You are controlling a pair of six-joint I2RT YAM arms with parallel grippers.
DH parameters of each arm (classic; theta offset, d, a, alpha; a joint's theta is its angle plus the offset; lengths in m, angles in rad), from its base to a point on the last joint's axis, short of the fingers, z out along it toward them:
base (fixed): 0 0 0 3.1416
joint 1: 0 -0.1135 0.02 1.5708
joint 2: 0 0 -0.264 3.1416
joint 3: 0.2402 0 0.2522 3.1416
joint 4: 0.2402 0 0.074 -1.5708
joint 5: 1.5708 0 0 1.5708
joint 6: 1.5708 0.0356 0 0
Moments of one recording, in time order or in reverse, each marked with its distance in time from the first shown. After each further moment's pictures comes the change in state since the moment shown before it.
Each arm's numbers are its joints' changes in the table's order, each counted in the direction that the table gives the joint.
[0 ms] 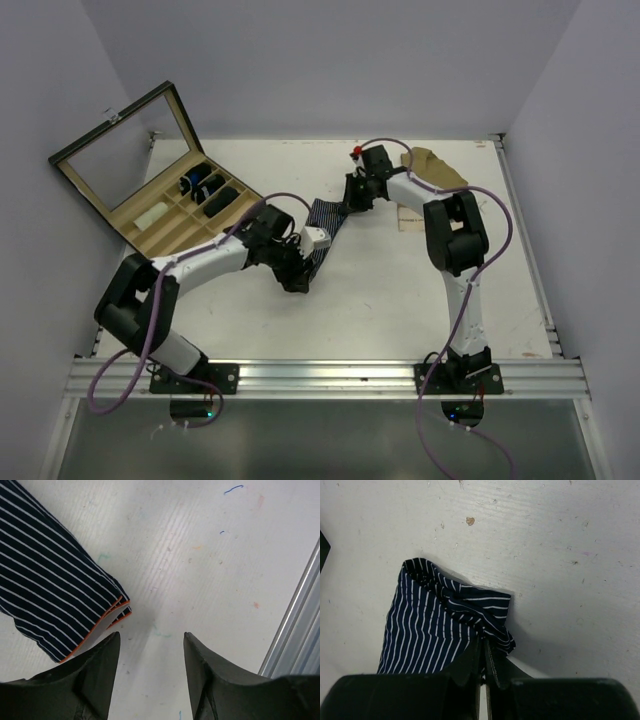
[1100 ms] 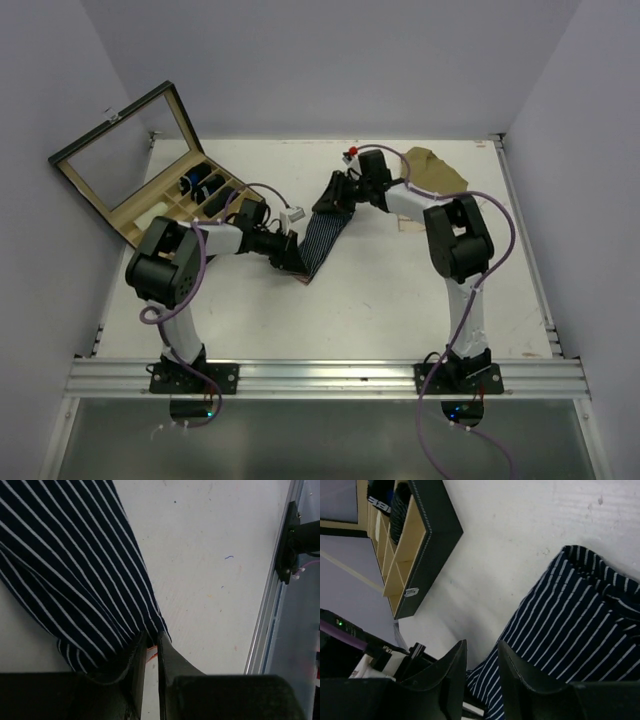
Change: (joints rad) left arm -0.249 0.280 0.002 -0.341 0.430 -0.256; right arm -0.032 -0.121 -0.144 -0.277 -0.301 0.286
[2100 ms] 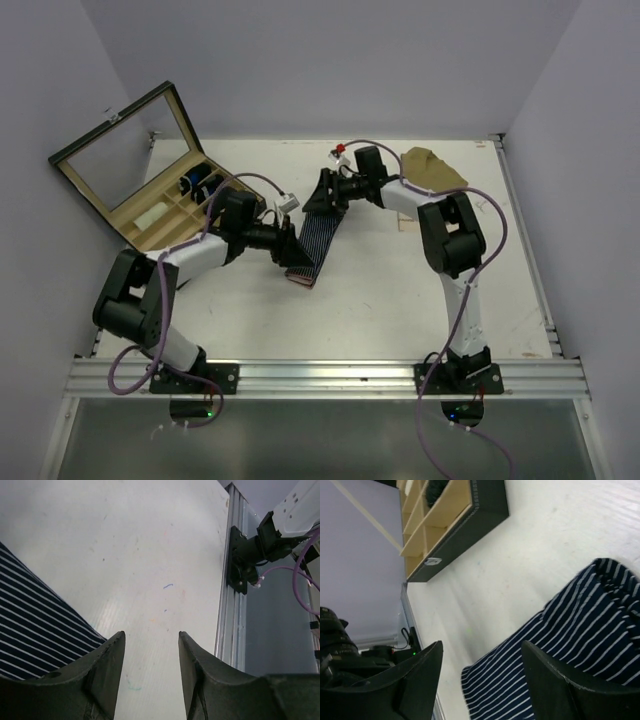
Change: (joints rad) left arm 0.011 -0.248 -0.136 -0.178 0.110 -0.127; right arm -0.006 0.143 0.081 -0.054 -0.251 -0.115
